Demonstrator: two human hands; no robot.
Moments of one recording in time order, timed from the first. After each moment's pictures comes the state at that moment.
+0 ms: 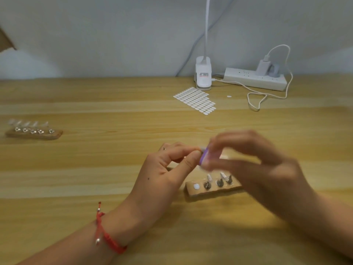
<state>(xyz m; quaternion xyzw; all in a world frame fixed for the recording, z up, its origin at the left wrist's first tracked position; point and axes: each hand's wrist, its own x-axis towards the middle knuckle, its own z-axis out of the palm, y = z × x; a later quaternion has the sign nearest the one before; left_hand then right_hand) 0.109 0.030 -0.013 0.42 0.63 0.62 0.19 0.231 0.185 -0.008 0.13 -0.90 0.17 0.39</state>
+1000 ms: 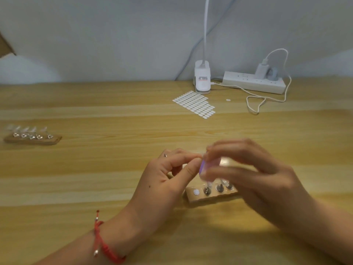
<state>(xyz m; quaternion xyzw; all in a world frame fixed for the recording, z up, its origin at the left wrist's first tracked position) 0.109 0.031 -0.016 0.43 0.64 0.61 0.18 0.232 0.182 -0.008 0.13 -0.90 0.16 0.37</state>
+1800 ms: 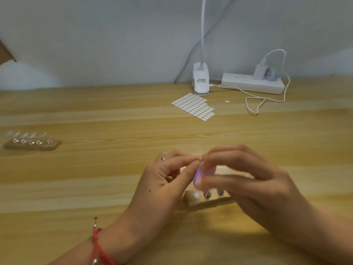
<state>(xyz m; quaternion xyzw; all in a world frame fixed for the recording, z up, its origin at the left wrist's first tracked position) 0.107 0.032 -0.021 0.43 0.65 0.61 0.17 0.230 0.179 -0.011 0.12 -0.90 0.19 0.38</state>
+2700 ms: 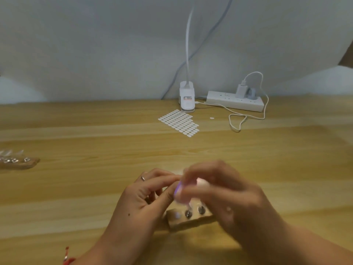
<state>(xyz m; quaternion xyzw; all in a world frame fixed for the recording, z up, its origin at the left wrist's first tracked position) 0.108 0.033 -0.019 0.44 0.64 0.61 0.16 0.231 0.174 -0.010 0.10 -0.89 0.22 0.38</state>
